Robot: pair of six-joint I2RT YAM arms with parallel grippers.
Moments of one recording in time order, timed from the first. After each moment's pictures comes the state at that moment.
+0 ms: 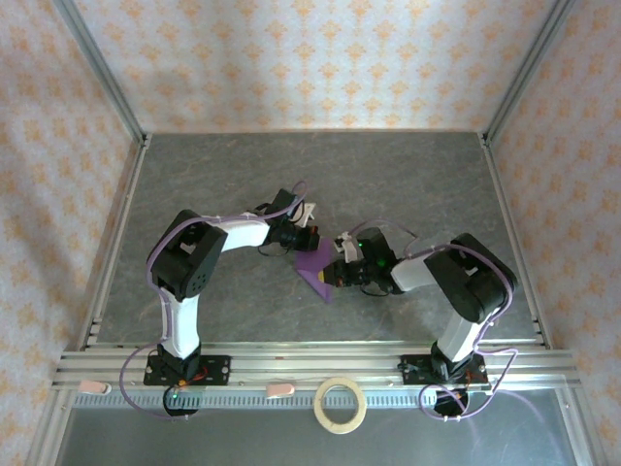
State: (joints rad) left arm -0.50 1.97 1.13 -0.16 0.42 -0.40; right arm 0.59 1.72 0.54 0.43 -0.68 0.58
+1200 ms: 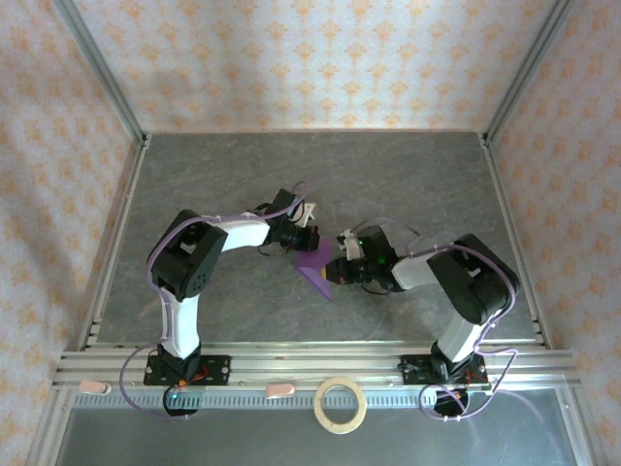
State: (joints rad) left arm -0.50 1.97 1.13 -0.16 0.42 -0.40; right arm 0.58 1.70 0.55 0.38 -0.62 0.55
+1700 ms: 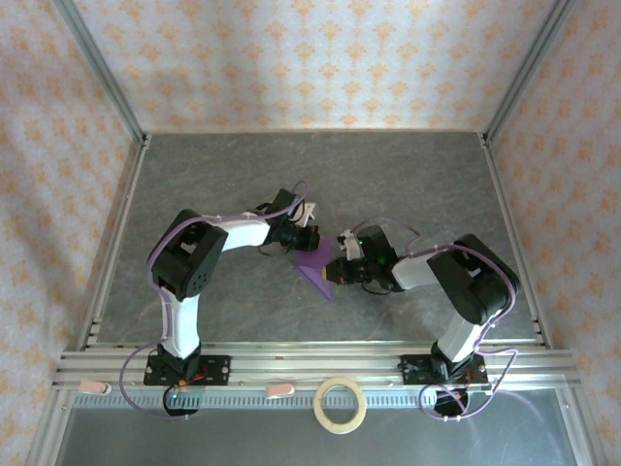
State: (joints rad) left arm -0.50 1.97 1.13 -0.16 0.42 -0.40; right arm 0.58 1.70 0.55 0.37 -0.62 0.55
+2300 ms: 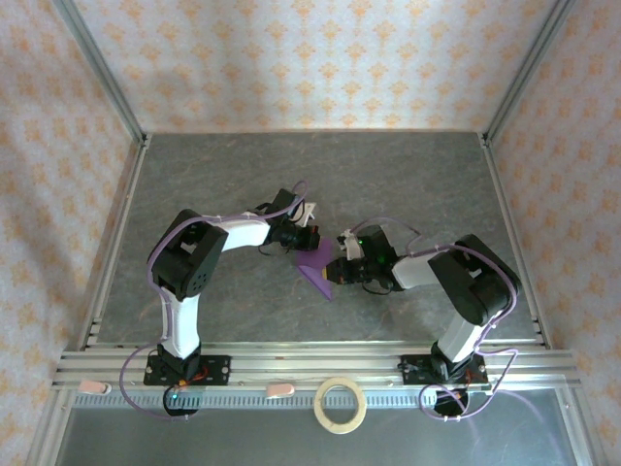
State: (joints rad) left arm -0.50 1.97 1.13 -0.16 0.42 -0.40; right arm 0.58 1.70 0.56 0.34 -0.61 0.55
